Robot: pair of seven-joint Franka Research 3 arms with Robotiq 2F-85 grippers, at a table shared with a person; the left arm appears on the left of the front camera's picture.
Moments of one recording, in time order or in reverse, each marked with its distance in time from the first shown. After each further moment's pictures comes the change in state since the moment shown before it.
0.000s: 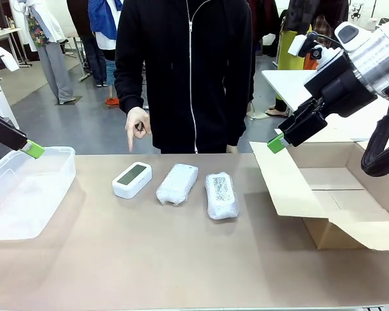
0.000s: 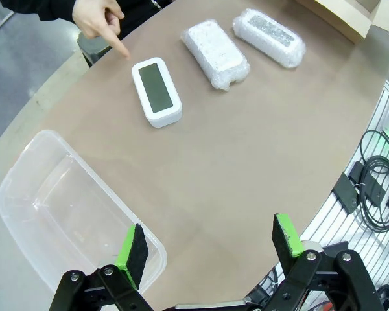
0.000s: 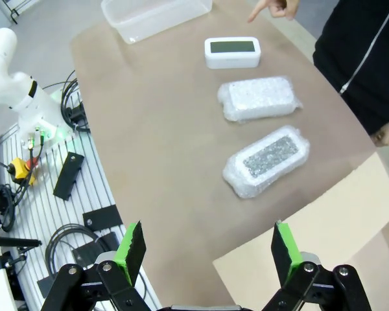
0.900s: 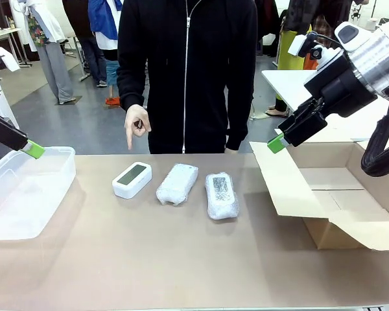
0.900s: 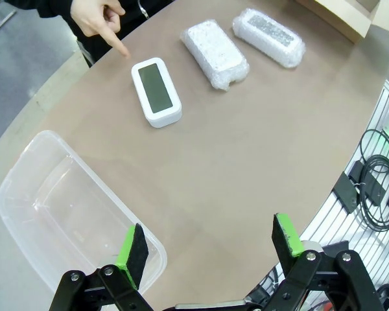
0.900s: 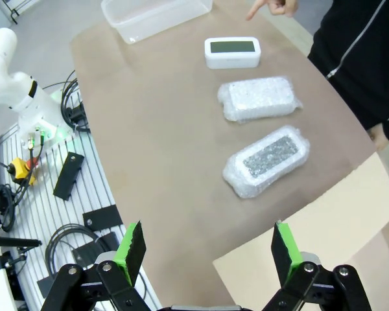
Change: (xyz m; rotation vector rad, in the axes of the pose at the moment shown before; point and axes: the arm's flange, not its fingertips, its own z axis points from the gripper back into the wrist) left arm 0.004 -0.002 -0.004 -0.002 0.010 -0.010; right arm 0.000 0.000 0.000 0.000 0.000 0.000
